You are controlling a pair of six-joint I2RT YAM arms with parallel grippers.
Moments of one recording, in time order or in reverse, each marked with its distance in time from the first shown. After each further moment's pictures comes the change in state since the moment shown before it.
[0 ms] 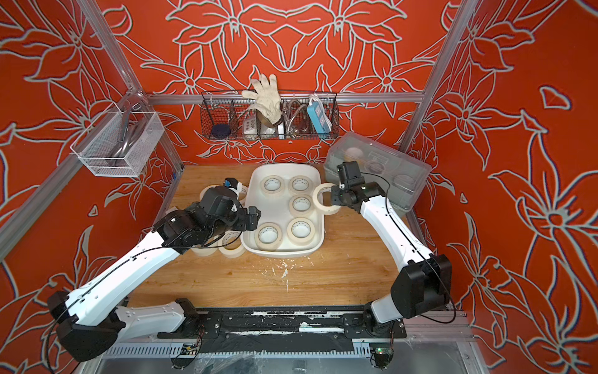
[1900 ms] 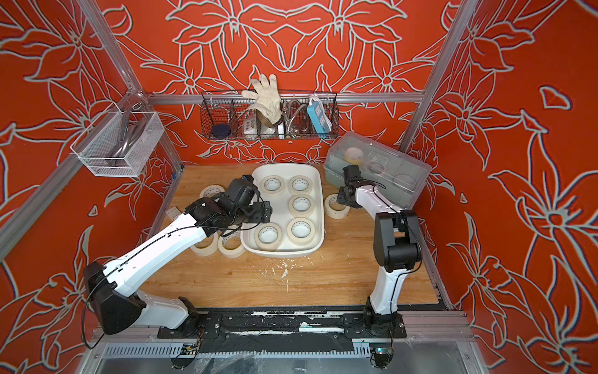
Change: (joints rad) left arm 0.031 0.238 0.085 0.057 0.041 -0.056; right arm -0.129 0.348 0.010 0.214 -0.033 0.092
